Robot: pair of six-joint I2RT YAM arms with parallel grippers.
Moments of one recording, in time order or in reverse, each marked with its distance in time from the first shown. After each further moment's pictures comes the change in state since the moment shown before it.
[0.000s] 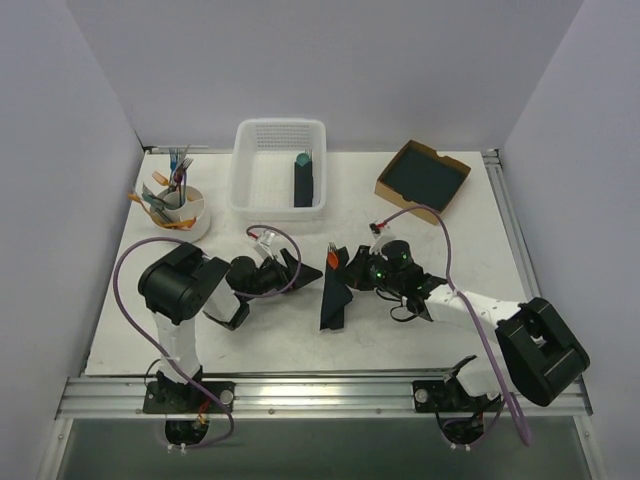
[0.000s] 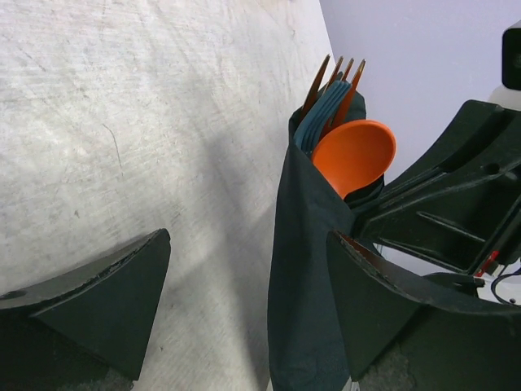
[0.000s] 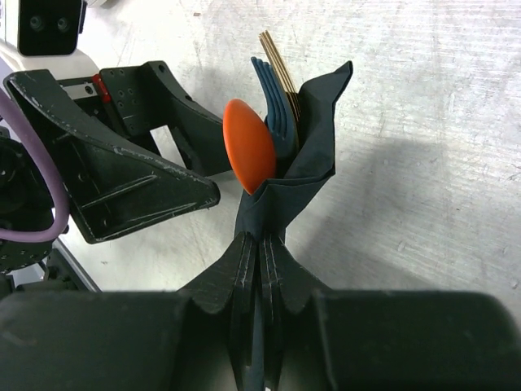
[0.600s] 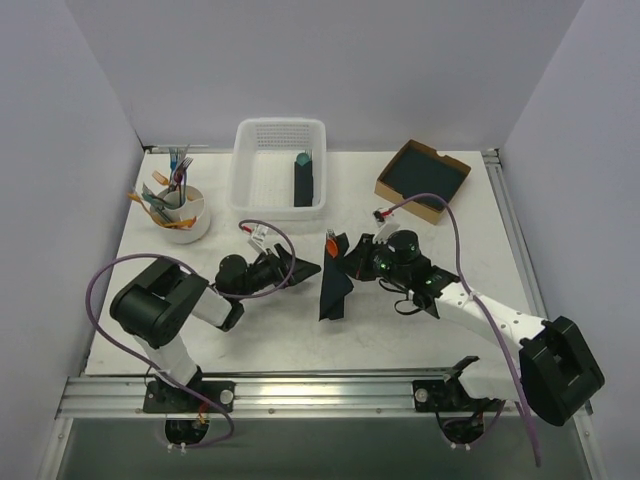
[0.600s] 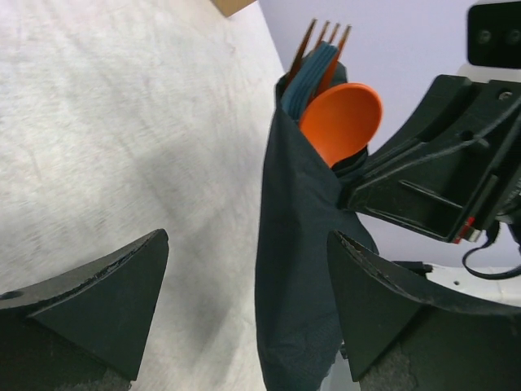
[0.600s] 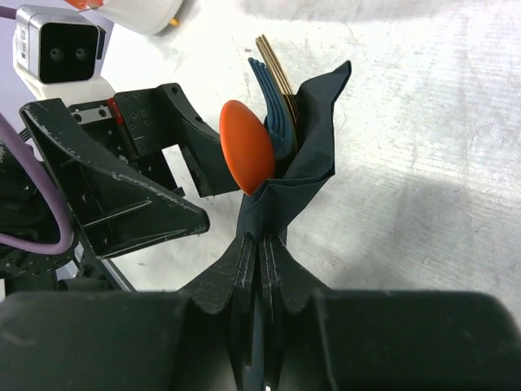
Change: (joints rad) left arm 0.000 -0.201 -0.061 -0.035 0.013 -0.033; right arm 0.000 -0.116 0.080 -0.129 -0.010 -0.011
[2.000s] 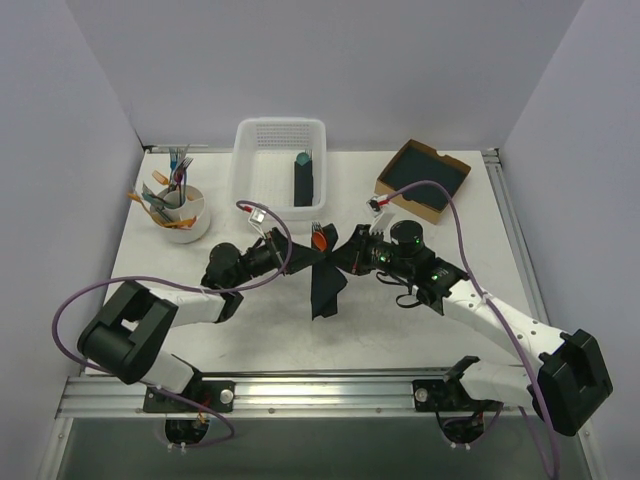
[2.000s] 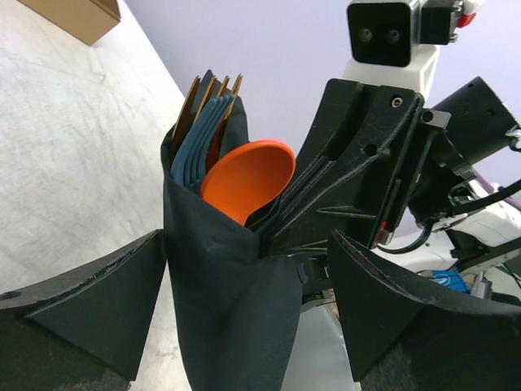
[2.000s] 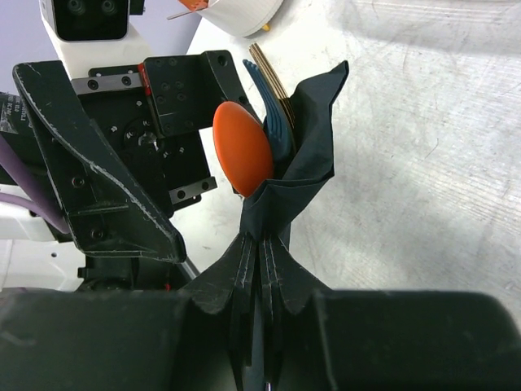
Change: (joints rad) left arm -0.017 -0.265 0.096 -0.127 0.114 -0.109; right arm 0.045 -0.076 0.134 -0.104 -0.089 0.019
